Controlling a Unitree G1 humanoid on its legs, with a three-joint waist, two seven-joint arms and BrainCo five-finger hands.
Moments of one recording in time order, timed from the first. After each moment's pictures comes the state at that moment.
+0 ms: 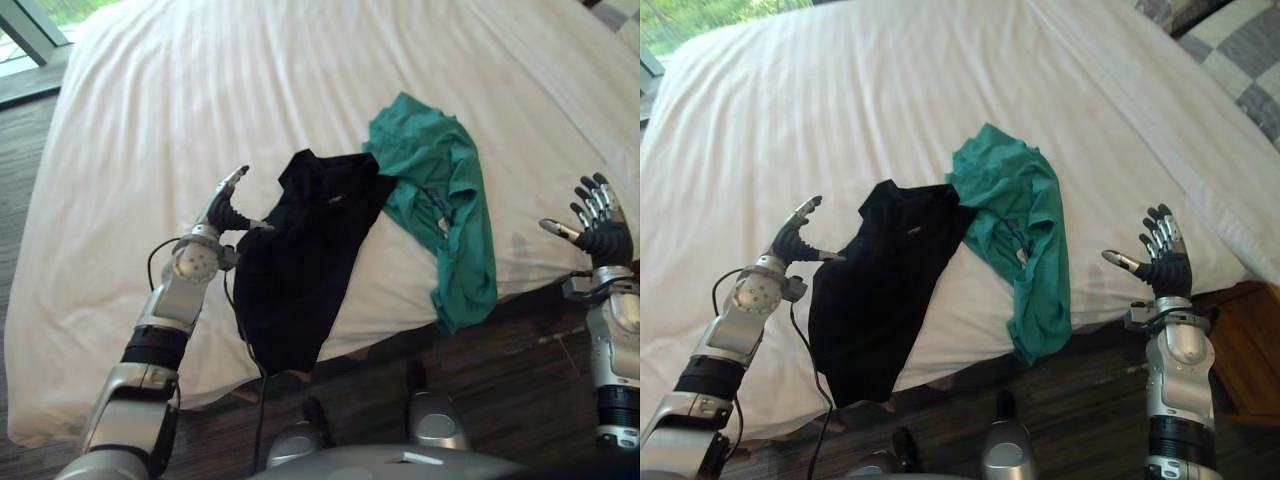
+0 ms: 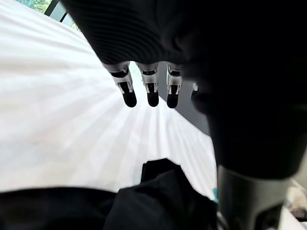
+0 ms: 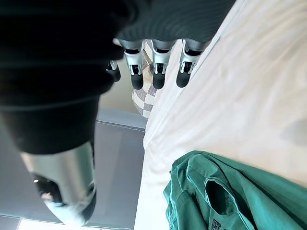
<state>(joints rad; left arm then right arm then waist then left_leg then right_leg) -0.49 0.54 -0.12 0.43 0.22 0.02 0.01 -0.15 -0.49 -0.35 0.13 0.26 -0.18 0.11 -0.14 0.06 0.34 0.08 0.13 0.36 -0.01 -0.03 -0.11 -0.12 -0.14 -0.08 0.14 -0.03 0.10</state>
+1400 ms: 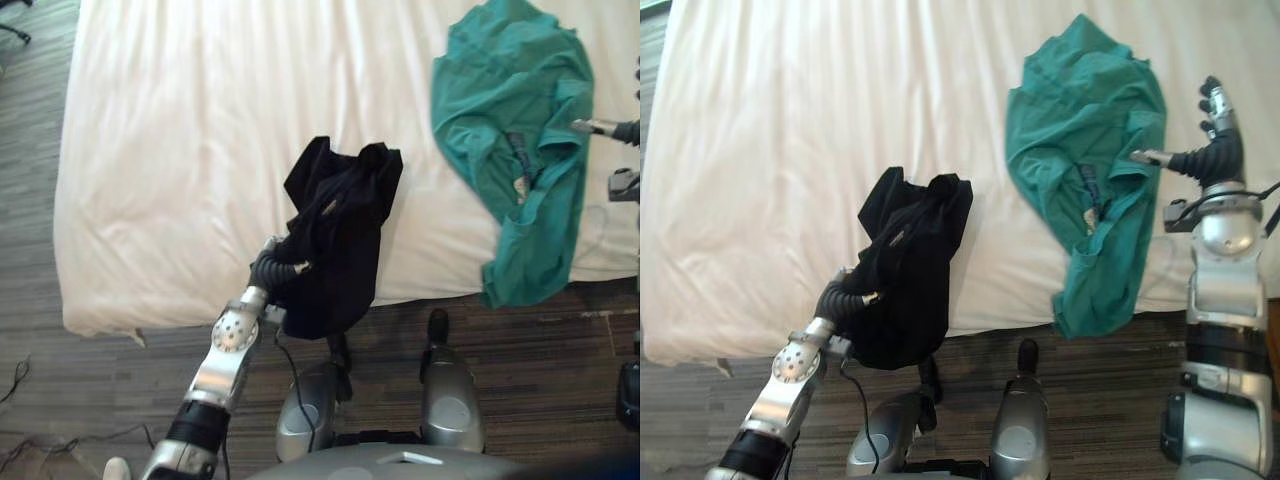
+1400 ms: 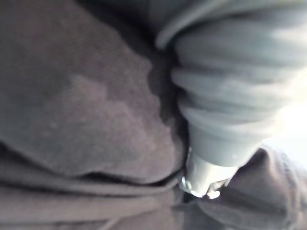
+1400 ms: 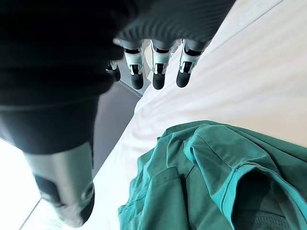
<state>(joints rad) 0.06 0.28 -0.15 0.07 -0.21 -0.20 -0.07 -0.61 -0.80 -0.27 0.36 -0.02 0.07 0.01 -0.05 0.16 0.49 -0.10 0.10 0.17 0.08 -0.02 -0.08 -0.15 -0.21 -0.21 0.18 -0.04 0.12</state>
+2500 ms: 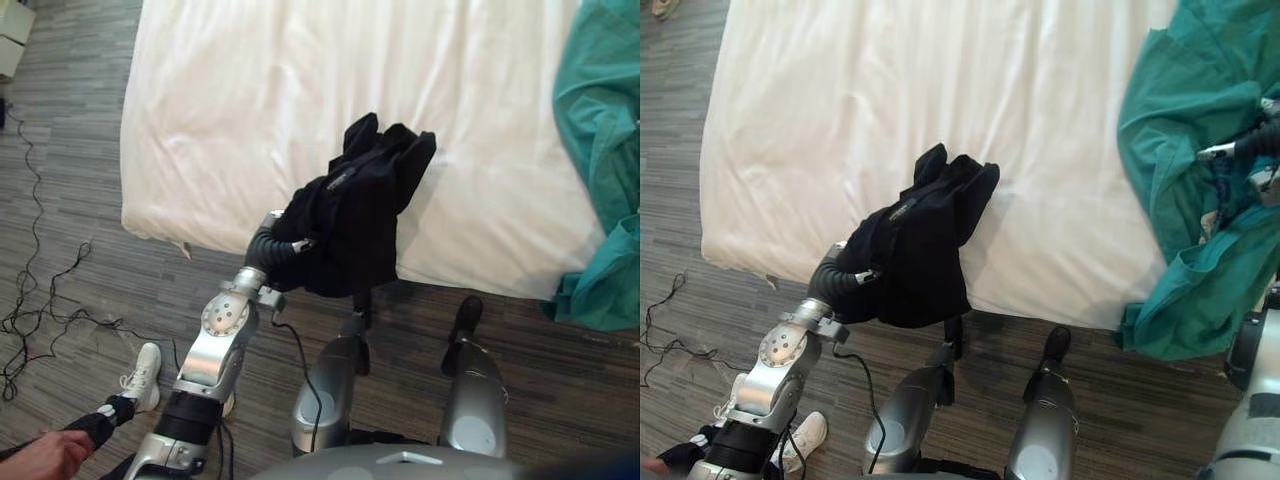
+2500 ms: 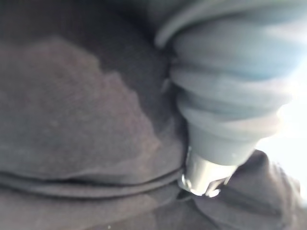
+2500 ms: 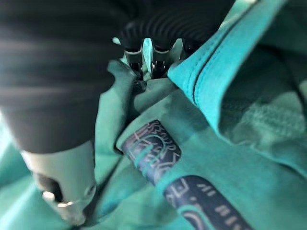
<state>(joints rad) -0.07 0.33 -0.15 -0.04 -0.37 -0.11 -0.11 -1.03 -1.00 -0.09 0.96 -0.42 0.12 0.48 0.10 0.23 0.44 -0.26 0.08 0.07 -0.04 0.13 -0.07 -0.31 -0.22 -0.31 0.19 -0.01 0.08</state>
